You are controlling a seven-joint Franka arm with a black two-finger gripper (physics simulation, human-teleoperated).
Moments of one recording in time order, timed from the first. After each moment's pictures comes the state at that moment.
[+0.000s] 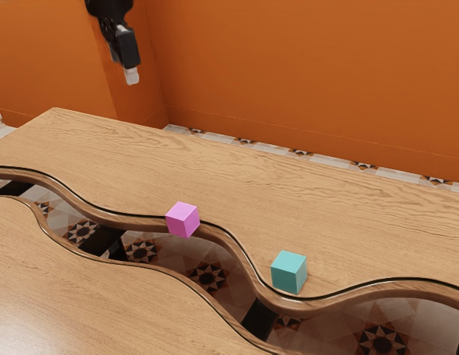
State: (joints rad) arm 0.00 0.06 -0.17 -1.19 0.14 1.31 0.49
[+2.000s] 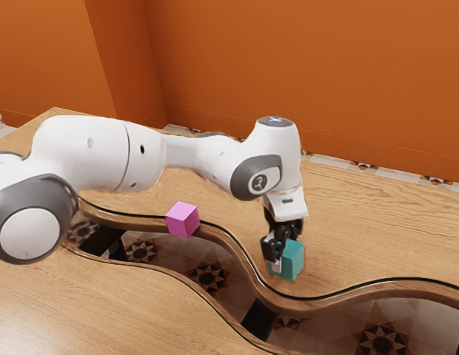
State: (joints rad) arm -0.27 0.61 -0.18 -1.51 0.01 2.06 1.25
